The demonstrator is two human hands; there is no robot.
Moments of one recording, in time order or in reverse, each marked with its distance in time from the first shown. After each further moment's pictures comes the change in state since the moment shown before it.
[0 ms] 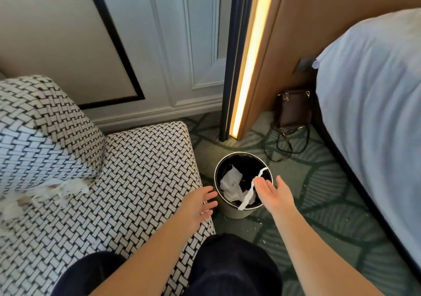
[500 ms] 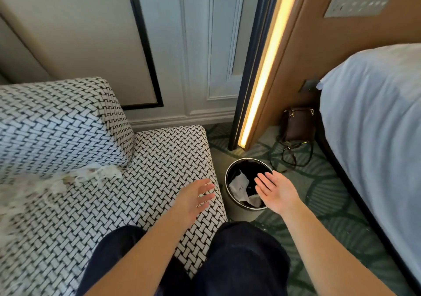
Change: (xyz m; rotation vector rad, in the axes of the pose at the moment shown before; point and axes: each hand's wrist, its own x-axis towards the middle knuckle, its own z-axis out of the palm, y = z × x) left_hand -0.076 0.002 -0.051 -0.110 -0.006 0.164; right_hand -0.069 0.030 0.002 -0.674 -0.201 -0.112
